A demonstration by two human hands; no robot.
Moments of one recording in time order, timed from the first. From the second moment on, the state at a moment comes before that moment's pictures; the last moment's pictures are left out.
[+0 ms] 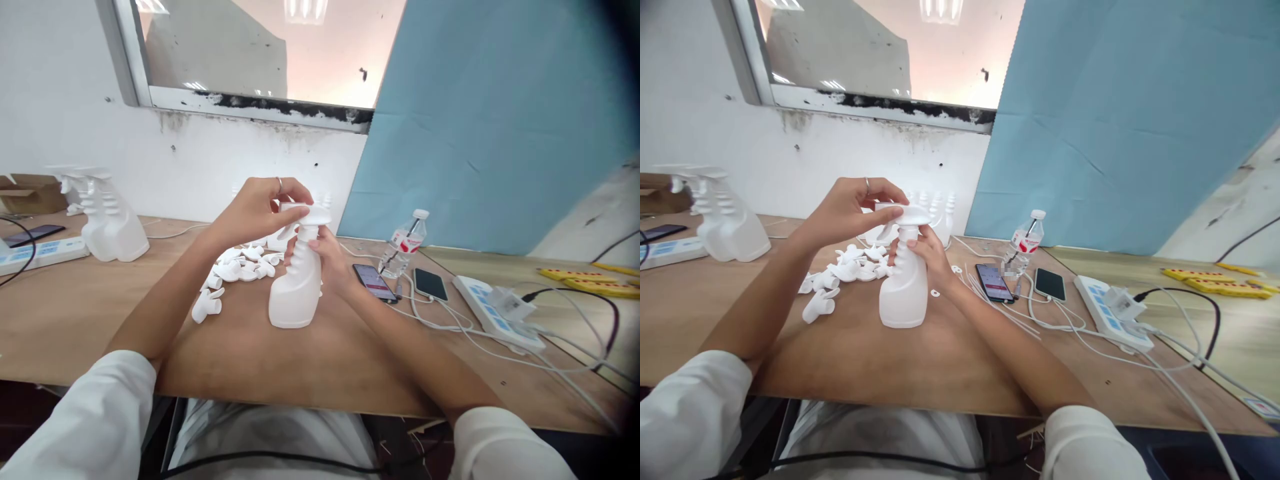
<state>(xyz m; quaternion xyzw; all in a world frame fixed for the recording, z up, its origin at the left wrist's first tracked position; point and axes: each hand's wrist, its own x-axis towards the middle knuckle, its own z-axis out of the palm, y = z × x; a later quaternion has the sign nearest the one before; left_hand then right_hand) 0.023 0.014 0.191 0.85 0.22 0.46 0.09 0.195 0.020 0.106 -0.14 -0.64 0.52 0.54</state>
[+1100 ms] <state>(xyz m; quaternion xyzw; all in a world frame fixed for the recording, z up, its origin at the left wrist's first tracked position) 0.021 0.008 0.189 0.86 0.25 0.43 0.09 0.193 0.009 0.116 -0.18 -0.65 0.52 0.53</state>
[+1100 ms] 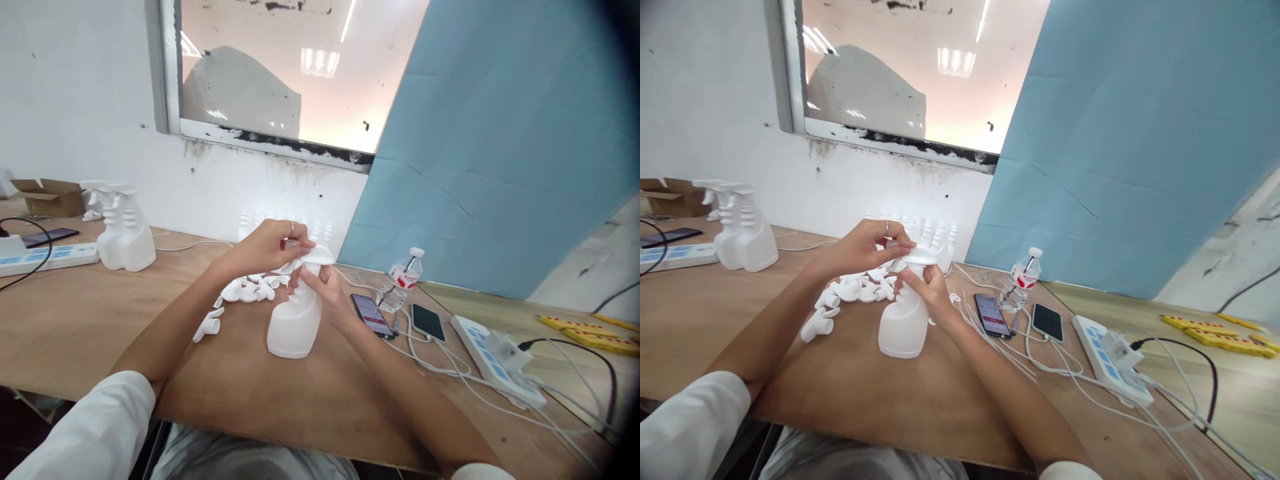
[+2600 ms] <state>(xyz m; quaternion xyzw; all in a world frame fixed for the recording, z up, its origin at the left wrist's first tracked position) 0.021 -0.002 0.045 0.84 0.30 0.35 0.30 0.209 0.005 0.123 -0.17 -0.69 0.52 0.48</state>
